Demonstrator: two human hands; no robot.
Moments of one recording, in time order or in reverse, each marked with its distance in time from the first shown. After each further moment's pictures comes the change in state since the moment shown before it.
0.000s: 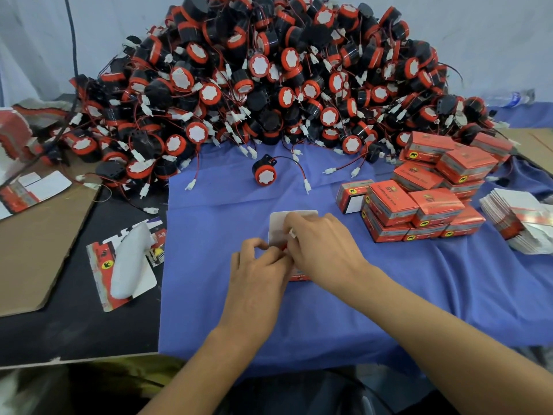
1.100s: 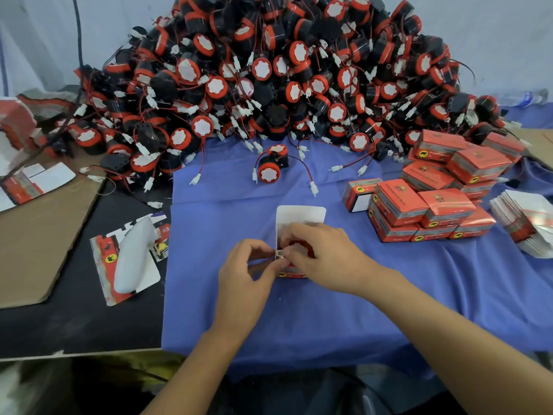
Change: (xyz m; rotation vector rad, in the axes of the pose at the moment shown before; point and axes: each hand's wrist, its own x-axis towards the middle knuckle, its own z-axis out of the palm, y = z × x) left_hand -0.012 -0.026 0.011 -0.812 0.175 -0.413; right_hand -0.007 0.013 0.010 0.399 -0.202 -0.057
